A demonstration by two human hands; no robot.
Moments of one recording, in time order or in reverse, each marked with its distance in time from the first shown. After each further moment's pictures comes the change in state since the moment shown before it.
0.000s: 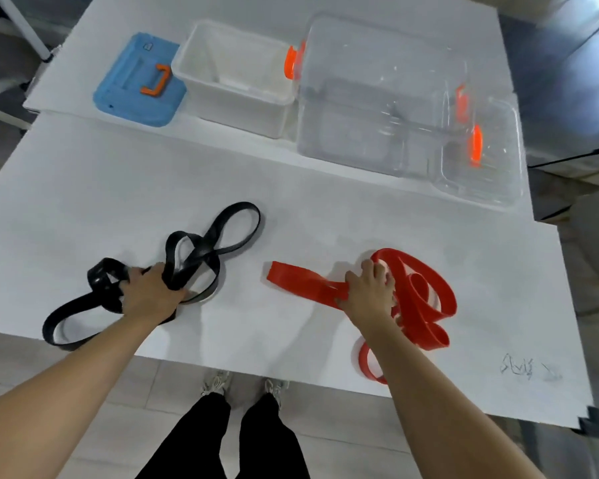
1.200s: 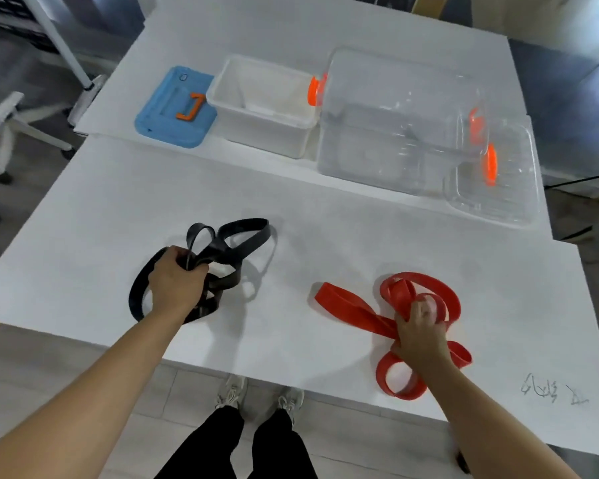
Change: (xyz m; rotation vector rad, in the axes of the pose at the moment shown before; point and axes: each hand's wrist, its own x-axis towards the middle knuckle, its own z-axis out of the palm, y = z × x) left_hand -0.052 0.042 -0.063 -0.672 0.280 0.026; right_hand -0.043 0.066 0.033 -0.301 -0.058 -0.030
